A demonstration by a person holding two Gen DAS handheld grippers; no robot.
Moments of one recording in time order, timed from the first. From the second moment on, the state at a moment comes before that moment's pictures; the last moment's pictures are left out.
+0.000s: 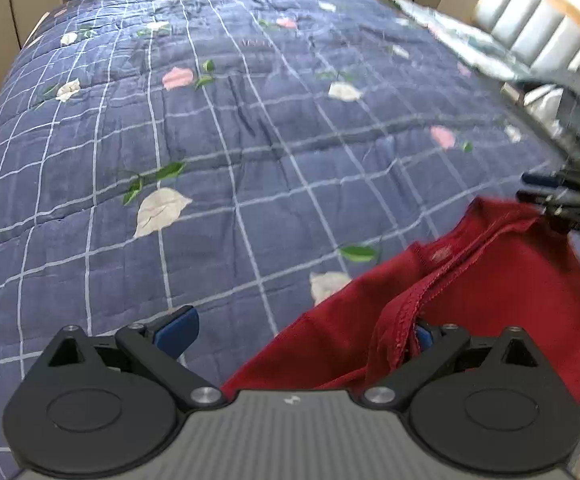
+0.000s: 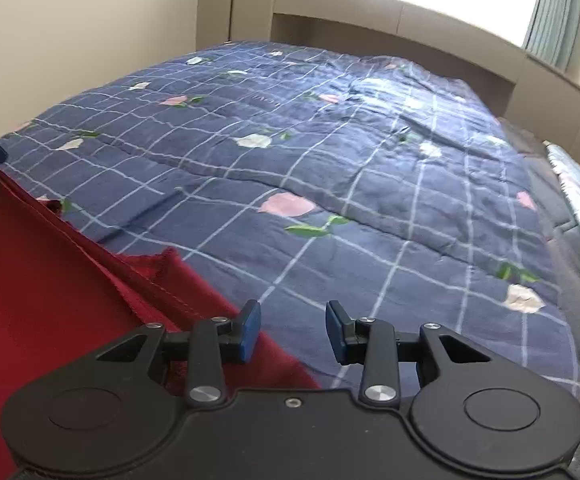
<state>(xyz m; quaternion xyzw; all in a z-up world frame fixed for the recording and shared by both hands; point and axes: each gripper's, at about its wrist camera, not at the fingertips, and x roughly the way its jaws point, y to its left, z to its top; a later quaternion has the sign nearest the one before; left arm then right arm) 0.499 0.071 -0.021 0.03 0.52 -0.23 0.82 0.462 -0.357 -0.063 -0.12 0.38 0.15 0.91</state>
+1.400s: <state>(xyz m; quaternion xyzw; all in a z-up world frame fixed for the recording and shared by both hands) 0.348 0.174 -0.032 -0.07 0.45 -0.04 0.89 0.388 -0.347 -0.078 -0.14 0.29 0.10 0.94</state>
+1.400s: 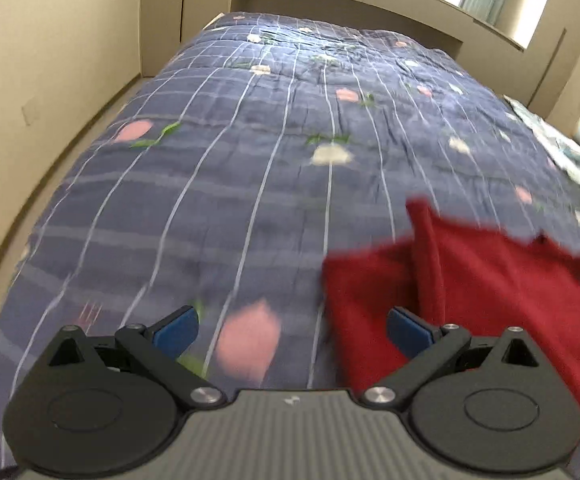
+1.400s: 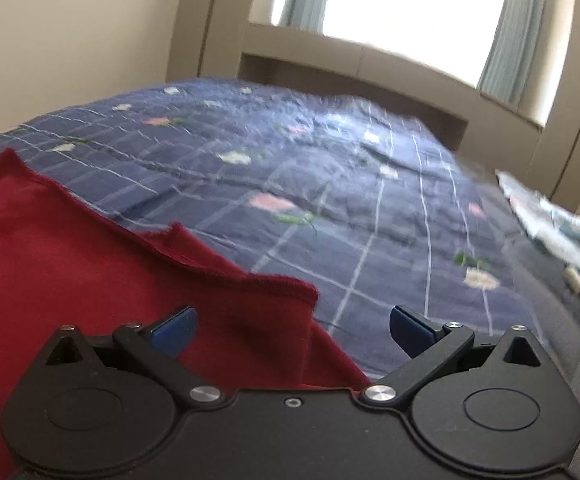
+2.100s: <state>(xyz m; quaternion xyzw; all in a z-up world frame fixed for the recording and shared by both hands) 0.298 0.163 -0.051 -0.20 0.43 -0.09 0.88 0.298 -0.263 -0.070 -0.22 0.27 0.14 0.93</state>
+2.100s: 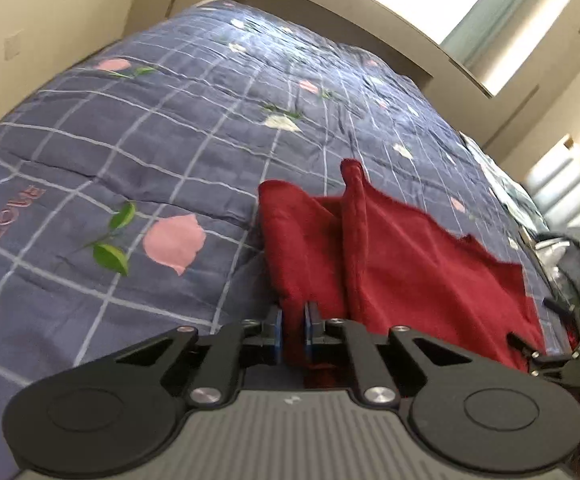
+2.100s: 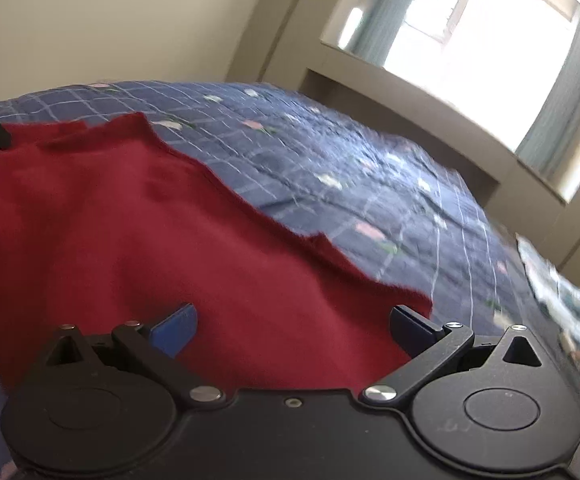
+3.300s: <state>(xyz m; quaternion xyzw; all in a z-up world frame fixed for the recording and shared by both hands) 0.227 0.105 -0.074 -0.23 0.37 0.00 0.90 0.261 -0.217 -0.094 -0.12 0.26 0.10 0.95</state>
